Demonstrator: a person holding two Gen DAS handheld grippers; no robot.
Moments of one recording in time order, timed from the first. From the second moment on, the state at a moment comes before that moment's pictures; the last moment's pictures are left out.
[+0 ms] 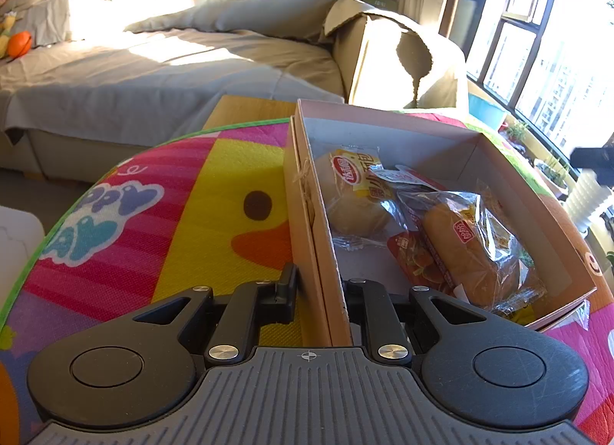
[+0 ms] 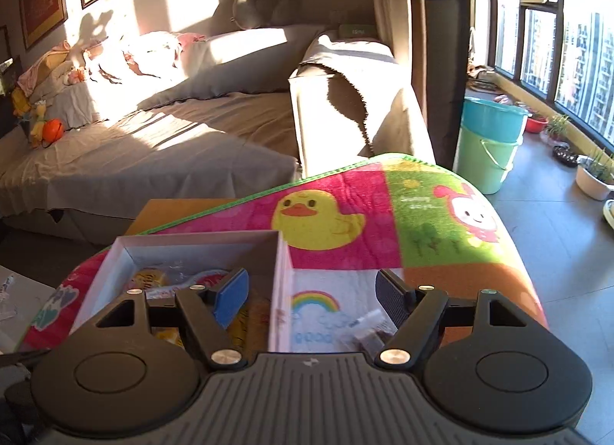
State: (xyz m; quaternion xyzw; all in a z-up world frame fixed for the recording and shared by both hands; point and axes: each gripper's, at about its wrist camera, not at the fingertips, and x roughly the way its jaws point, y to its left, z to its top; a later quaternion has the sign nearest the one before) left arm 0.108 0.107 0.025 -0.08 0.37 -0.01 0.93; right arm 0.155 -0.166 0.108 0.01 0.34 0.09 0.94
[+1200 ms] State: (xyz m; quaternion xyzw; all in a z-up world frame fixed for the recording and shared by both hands) left arm 0.083 0.081 0.055 0.01 0.34 0.01 0.94; right arm 0.063 -0.182 0.038 -0.11 0.31 0.11 0.94
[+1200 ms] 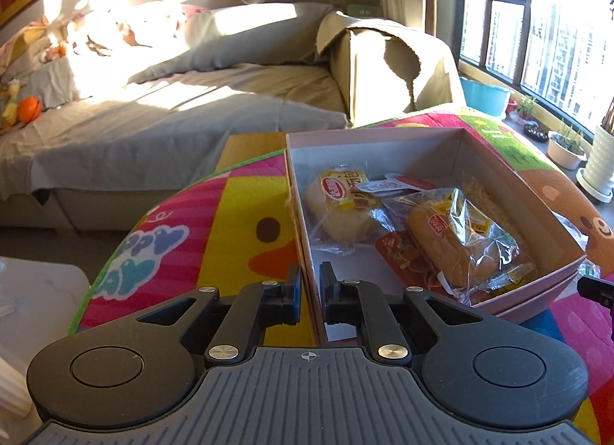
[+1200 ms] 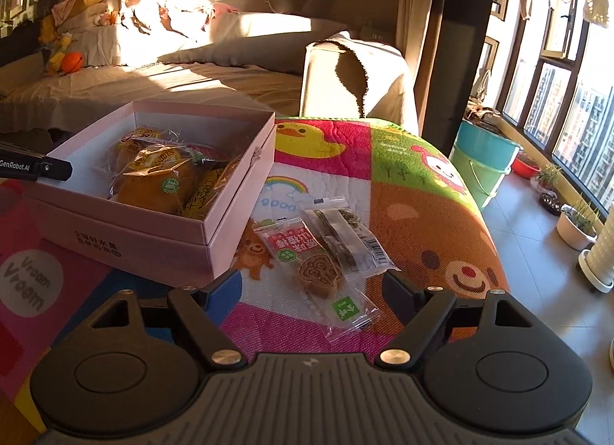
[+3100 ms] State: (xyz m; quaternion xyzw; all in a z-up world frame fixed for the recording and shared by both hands) left arm 0.083 0.094 0.054 -0.04 0.35 -0.01 0.94; right arm 0.013 -0.167 0.155 -0.04 0.28 0.24 0.93
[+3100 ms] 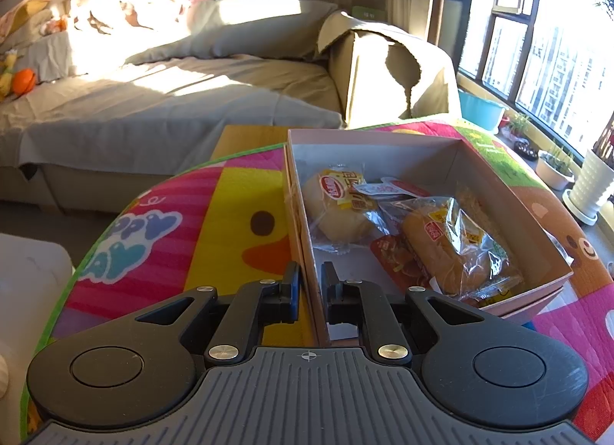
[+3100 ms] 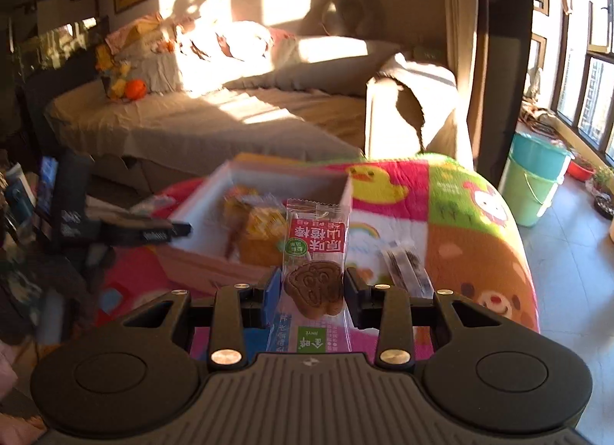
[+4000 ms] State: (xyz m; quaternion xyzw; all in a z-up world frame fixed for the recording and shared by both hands) left arm 0.082 0.097 0.054 -0.04 0.35 -0.01 0.94; right arm 0.115 -0.068 0.128 0.02 0.32 0.27 0.91
